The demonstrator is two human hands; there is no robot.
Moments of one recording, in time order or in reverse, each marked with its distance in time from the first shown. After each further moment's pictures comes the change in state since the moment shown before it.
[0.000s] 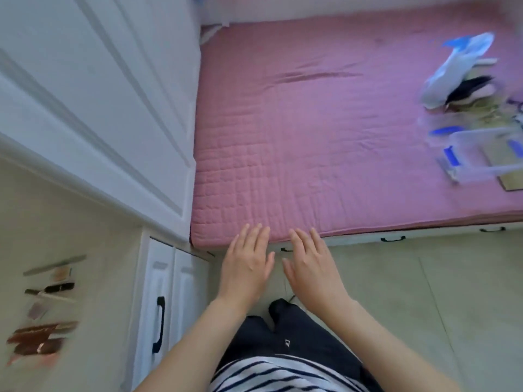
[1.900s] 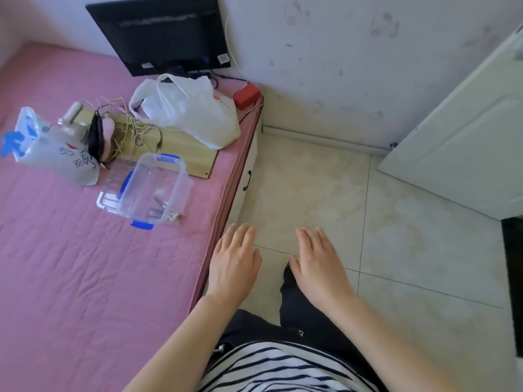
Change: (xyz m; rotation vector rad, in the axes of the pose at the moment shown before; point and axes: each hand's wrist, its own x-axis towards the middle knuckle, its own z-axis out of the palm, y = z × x) left_hand 0.224 0.703 0.219 0.155 -0.346 1.116; right_hand -0.253 0.620 -0.036 0.522 0.311 1.238
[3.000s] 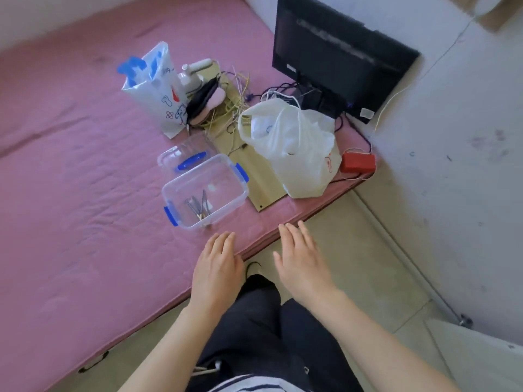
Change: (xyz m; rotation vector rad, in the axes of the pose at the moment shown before) left_hand 0.181 -0.104 -0.018 -0.219 0.166 -0.804; right_hand 0.334 -0.108 -0.062 -0.274 -0.238 -0.725
